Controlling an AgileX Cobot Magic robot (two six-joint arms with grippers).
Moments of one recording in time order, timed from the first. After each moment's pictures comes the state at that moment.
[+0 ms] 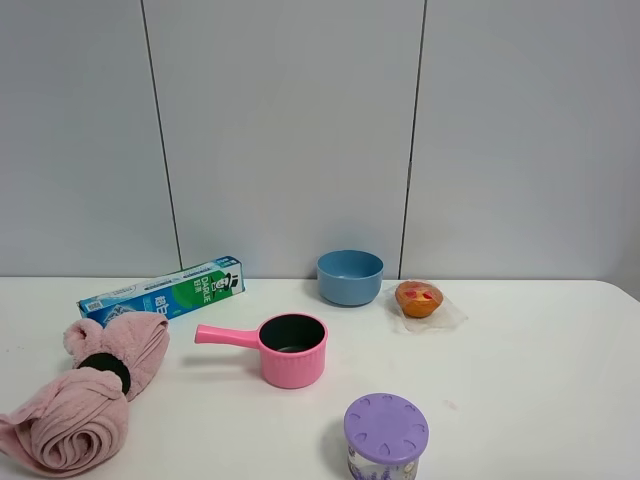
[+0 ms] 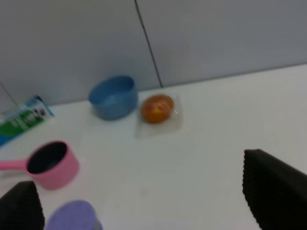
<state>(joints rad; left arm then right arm) 0.06 -0.01 -0.51 -0.08 1.06 0.10 0.33 0.13 -0.53 -0.13 0.86 0.24</state>
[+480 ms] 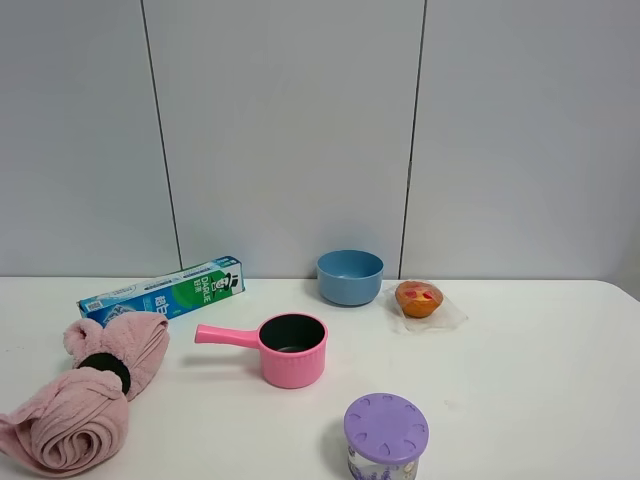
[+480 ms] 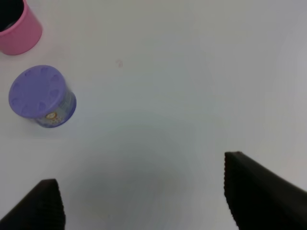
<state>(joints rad) 0.06 -0.01 -0.51 -0.08 1.06 0.10 0.33 0.14 -0.50 -0.01 1.06 0.14</state>
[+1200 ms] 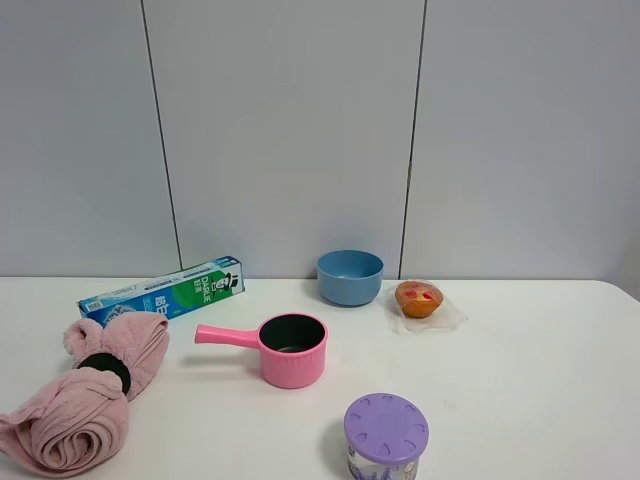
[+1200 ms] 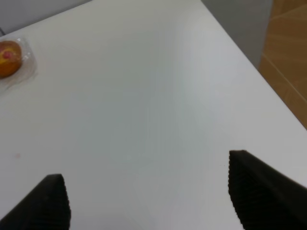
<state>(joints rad) 0.06 -0.01 -0.51 -0.08 1.06 0.10 -0.10 0.00 -0.50 -0.11 1.07 0.21</state>
